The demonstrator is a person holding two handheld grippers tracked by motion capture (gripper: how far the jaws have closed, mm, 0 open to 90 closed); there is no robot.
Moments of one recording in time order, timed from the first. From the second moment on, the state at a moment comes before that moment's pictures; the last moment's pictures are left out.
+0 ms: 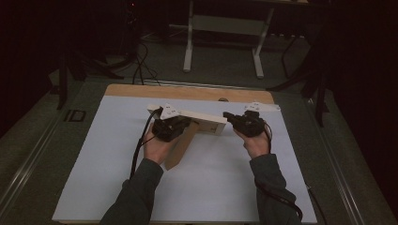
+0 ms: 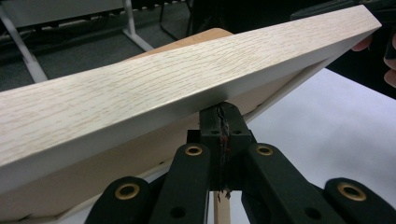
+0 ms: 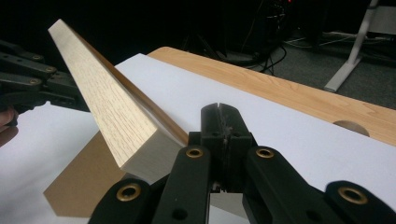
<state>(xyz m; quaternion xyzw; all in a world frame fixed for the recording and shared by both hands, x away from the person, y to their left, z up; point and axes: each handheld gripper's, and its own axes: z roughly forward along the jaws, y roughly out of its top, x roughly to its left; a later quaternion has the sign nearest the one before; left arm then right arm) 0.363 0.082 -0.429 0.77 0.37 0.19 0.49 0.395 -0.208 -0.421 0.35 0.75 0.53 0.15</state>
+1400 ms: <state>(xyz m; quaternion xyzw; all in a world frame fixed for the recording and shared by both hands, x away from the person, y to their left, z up) 0.378 0.083 -0.425 0.77 0.38 0.18 0.48 0.383 -0.197 -0.416 0.31 0.77 0.54 0.13</state>
